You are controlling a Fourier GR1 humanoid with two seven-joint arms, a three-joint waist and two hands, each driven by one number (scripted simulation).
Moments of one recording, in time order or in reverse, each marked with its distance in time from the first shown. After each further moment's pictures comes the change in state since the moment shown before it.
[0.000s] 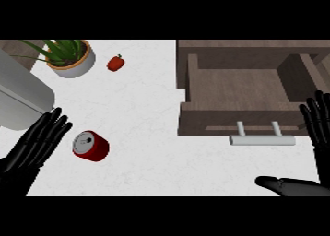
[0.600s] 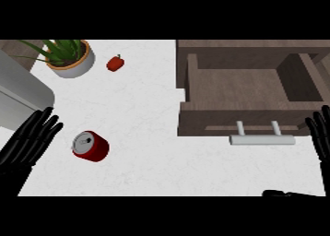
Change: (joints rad) left arm 0.012 -0.025 0.093 0.045 0.045 -0.031 0.041; right arm 0.109 0.024 -0.034 -0.010 -0.018 0.056 -0.078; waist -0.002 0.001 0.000
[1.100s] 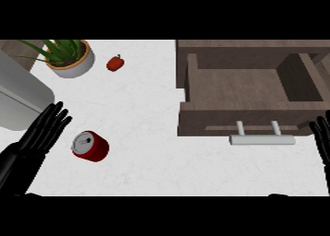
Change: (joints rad) left arm -0.051 -0.035 0.019 0.165 -0.074 -0.031 -0.094; right arm 0.030 0.004 -0.044 0.026 -0.012 0.053 -0.055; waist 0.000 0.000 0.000
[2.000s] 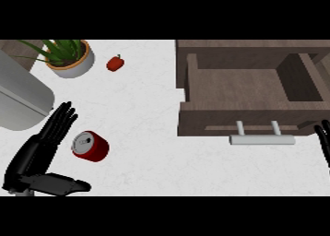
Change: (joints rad) left arm -0.065 -0.014 0.055 0.326 -0.132 -0.022 -0.246; right arm 0.014 0.017 -0.053 0.000 -0.009 0.066 -0.014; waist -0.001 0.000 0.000
